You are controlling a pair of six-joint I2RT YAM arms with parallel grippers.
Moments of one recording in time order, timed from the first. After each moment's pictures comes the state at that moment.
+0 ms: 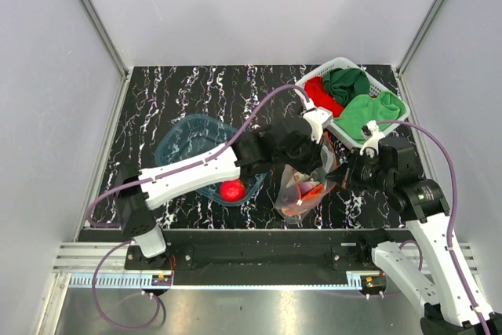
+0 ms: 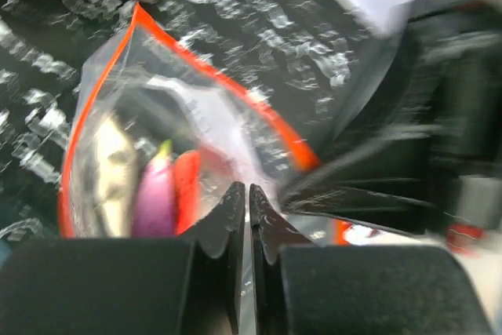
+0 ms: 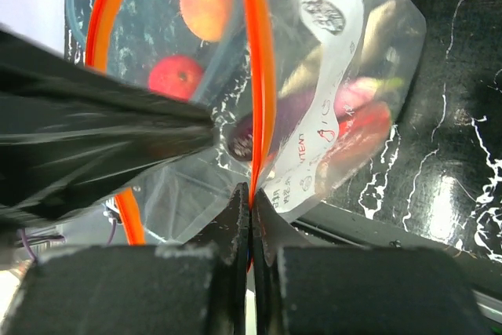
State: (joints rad) left arm -1.13 1.68 1.60 -0.45 0.04 -0.45; right arm 0.28 0.69 0.93 -0.92 -0.37 0.53
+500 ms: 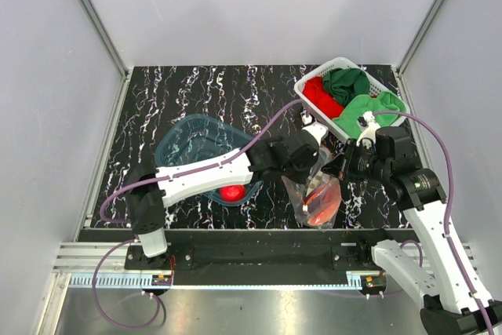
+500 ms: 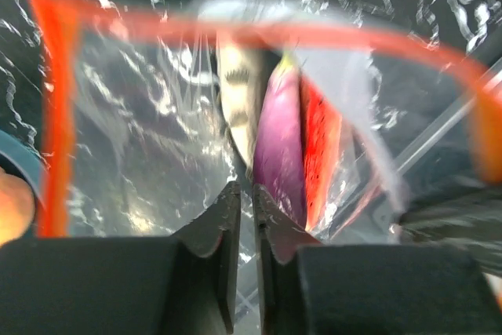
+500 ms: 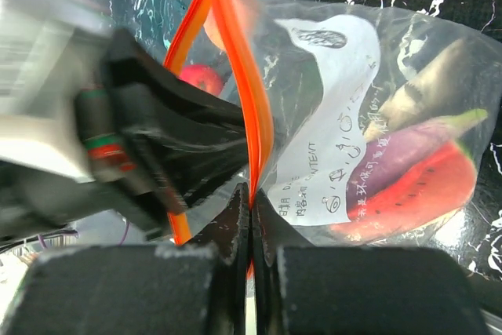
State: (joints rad) left arm -1.16 1.76 1.58 -0.60 -0.16 -0.48; right arm 0.28 0.78 0.99 -0.88 -0.41 0.53
